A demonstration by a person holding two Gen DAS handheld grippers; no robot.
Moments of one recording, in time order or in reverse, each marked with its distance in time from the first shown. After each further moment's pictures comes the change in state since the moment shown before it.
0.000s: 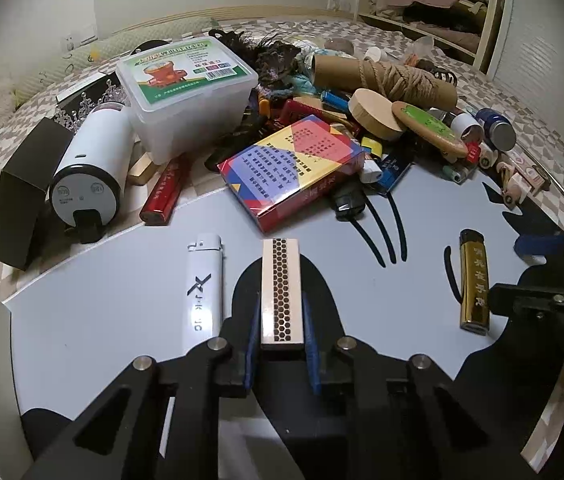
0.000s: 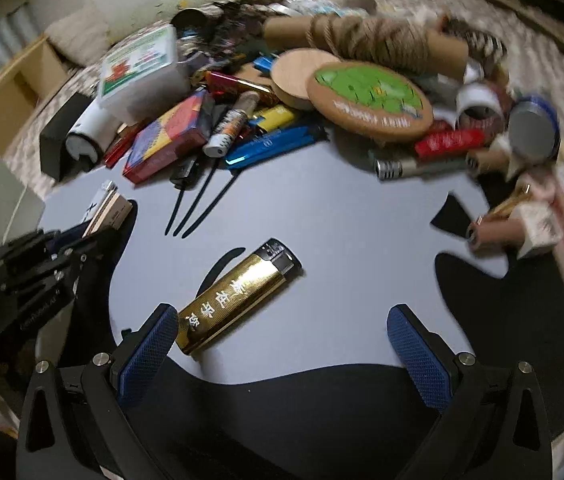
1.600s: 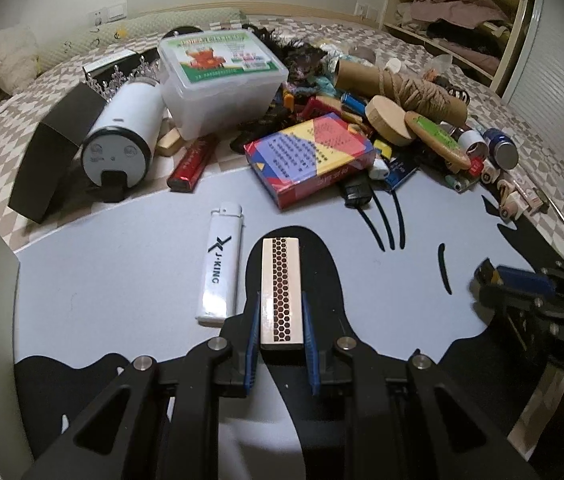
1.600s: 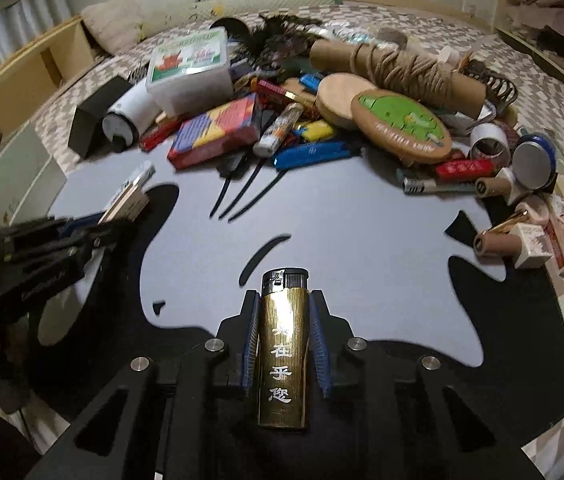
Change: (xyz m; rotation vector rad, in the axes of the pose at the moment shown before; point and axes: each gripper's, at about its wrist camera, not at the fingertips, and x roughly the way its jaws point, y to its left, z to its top) left arm -0.025 0.008 -0.013 -0.113 -0.007 0.000; right arm -0.022 0.031 -0.018 -0.135 -0.092 -0.016
